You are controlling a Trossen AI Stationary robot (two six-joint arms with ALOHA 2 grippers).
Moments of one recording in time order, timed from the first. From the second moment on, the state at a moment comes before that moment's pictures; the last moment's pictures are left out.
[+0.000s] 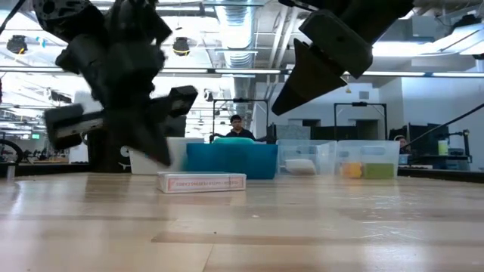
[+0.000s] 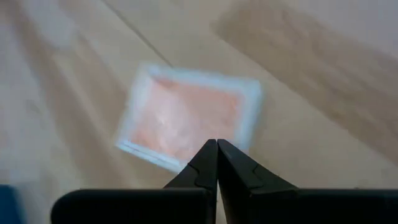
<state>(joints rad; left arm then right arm) -0.18 1.55 0.60 0.10 0.02 0.70 0.51 1.89 1.26 -0.51 0.81 0.46</state>
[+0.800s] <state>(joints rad) -0.39 1.35 0.61 0.32 -0.20 -0.55 0.51 1.89 1.26 -0.35 0.73 0.29</state>
